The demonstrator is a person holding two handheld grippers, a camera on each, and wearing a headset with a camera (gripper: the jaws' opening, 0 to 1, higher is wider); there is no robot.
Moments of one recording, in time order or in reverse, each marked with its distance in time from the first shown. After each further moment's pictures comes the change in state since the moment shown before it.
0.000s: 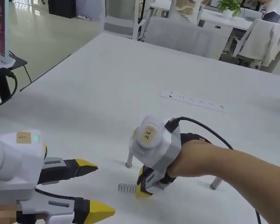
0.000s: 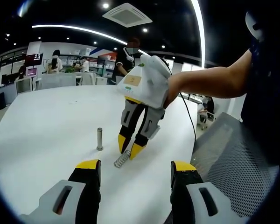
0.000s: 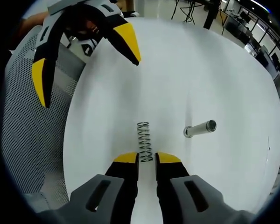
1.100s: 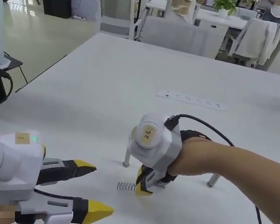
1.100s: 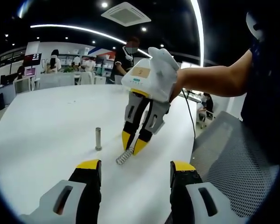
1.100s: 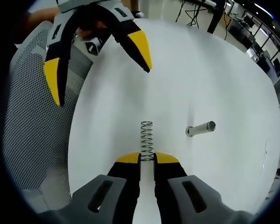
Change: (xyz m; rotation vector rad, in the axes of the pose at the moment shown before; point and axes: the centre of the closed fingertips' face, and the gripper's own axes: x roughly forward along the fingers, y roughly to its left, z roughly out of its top) left arm 0.004 -0.001 -0.001 0.009 0.010 -0.014; right arm -0.015 0.010 0.000 -0.035 -0.003 0.006
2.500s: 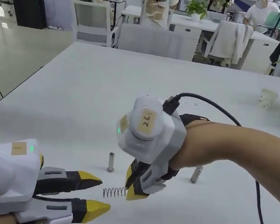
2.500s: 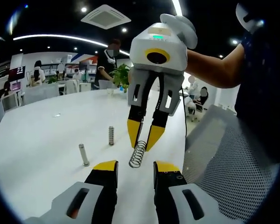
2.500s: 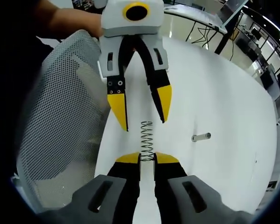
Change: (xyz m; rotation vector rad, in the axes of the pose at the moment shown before) left arm 0.017 -0.027 0.018 0.131 -0.012 -0.111; right arm -0.059 0.041 0.021 -0.103 -0.041 0.016
